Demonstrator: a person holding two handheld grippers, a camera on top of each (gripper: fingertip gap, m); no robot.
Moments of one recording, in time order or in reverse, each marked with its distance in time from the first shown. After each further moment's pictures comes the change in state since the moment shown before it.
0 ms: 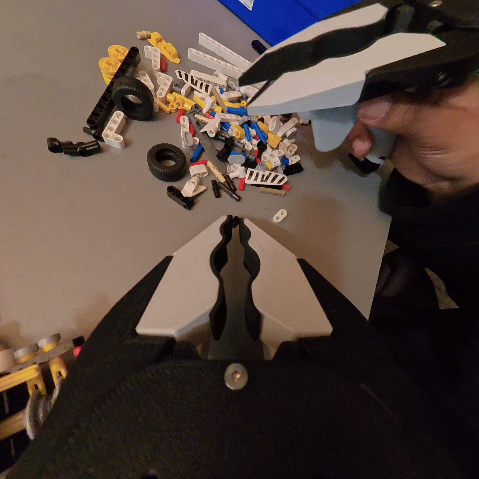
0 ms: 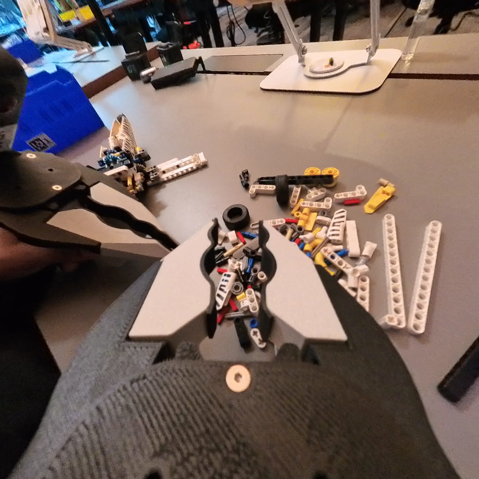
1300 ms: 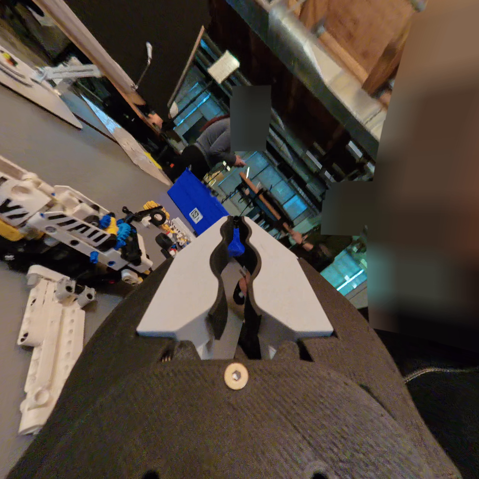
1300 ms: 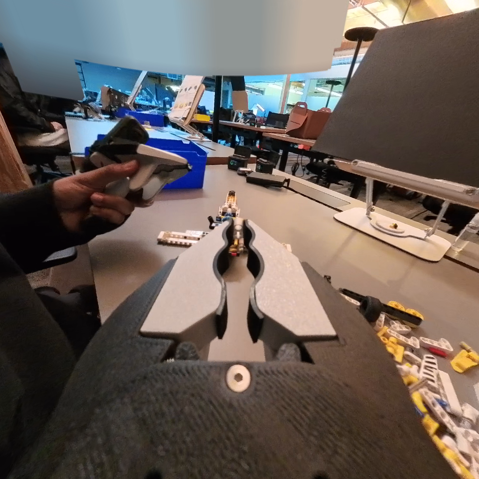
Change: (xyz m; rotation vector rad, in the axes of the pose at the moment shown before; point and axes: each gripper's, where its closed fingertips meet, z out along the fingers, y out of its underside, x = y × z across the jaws) left arm -0.041 -0.018 -0.213 0.861 0.351 -0.583; right arm -0.136 -0.039 -0.023 0.405 -0.235 -0.378
